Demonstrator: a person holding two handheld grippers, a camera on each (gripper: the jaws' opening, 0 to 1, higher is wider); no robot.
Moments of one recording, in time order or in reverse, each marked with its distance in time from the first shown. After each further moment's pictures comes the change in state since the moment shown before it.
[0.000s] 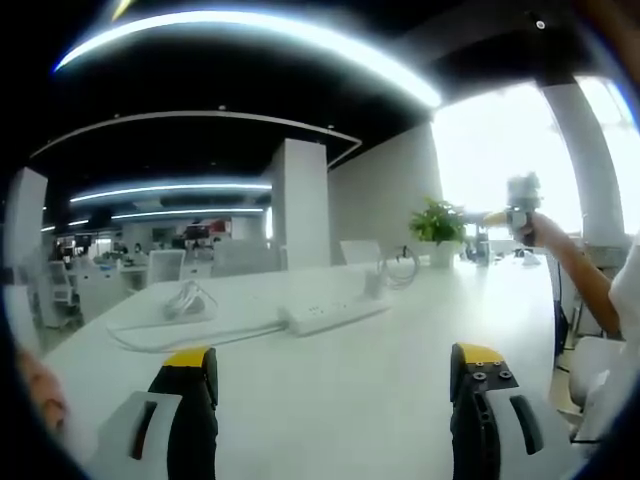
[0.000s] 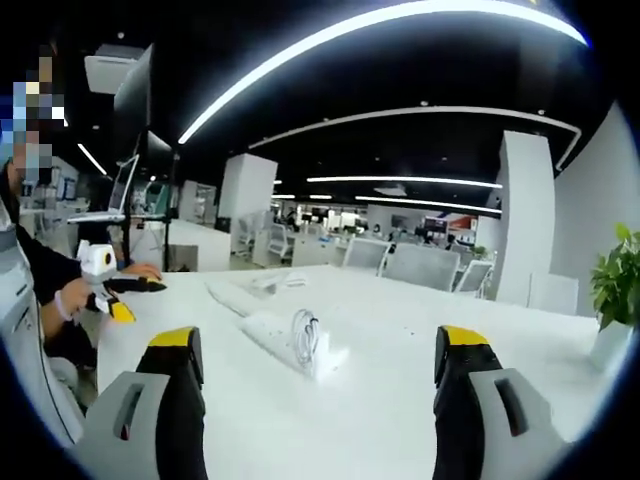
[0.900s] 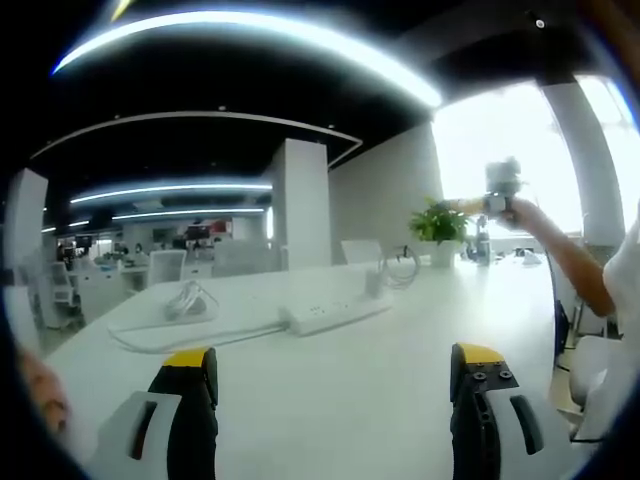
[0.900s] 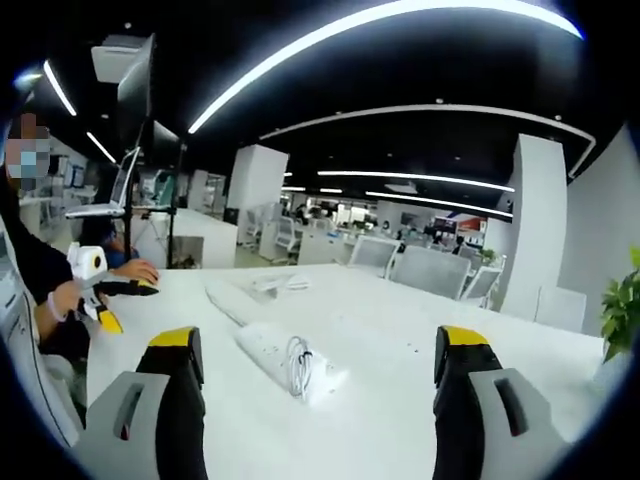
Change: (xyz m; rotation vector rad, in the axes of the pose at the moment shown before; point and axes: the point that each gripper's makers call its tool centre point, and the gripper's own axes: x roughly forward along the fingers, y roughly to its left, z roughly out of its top) left arm -0.003 0.001 0.001 0.003 0.001 0.004; right arm 0.041 -0.007 0.029 -0.044 0.022 0.042
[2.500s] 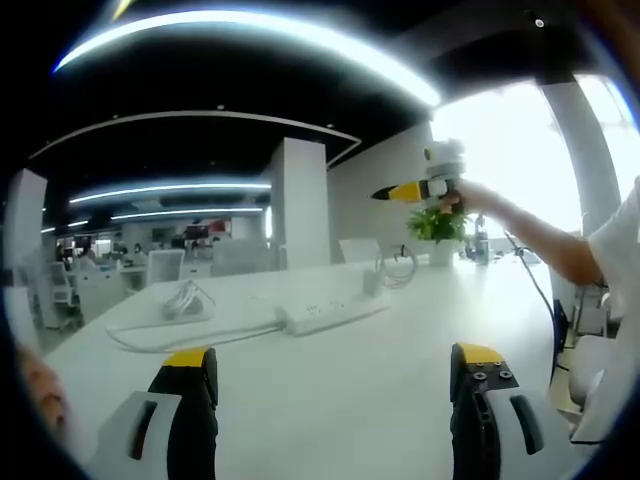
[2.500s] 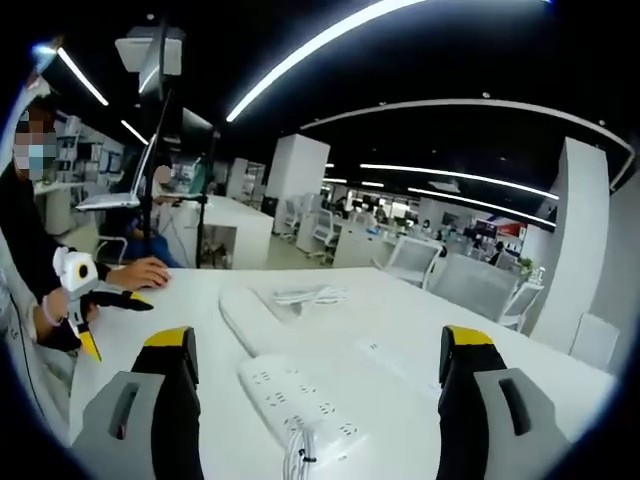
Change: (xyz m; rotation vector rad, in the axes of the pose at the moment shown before) left arm 0.003 -0.005 0.000 0.002 0.004 -0.004; right arm 0.111 0.019 0.034 -0.059 0.020 0.179
